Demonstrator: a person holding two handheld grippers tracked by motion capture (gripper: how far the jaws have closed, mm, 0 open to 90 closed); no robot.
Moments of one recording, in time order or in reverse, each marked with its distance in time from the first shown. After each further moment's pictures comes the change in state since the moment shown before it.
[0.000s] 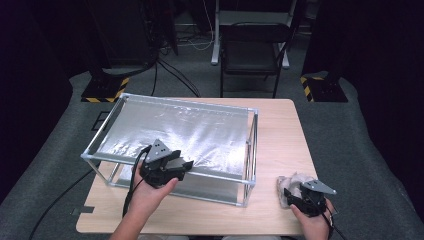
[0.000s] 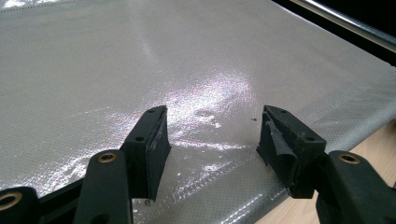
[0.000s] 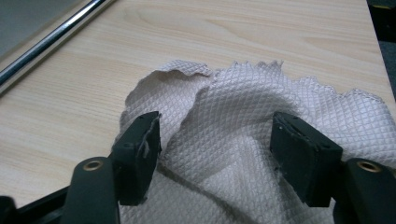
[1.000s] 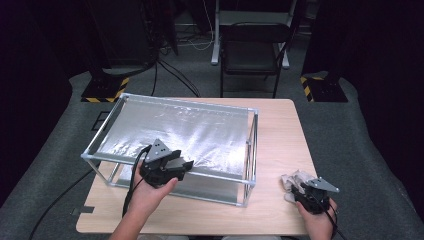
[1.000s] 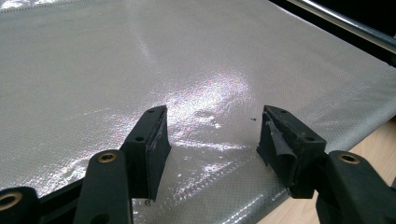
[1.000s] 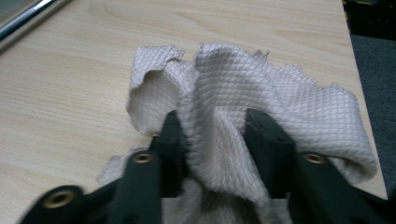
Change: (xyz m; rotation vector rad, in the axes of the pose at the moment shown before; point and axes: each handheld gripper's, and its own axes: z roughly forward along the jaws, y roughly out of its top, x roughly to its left) left arm 0.001 0.000 0.001 -0.005 -0.009 0.002; right arm -0.015 -0.001 0.005 0.007 -0.043 0.006
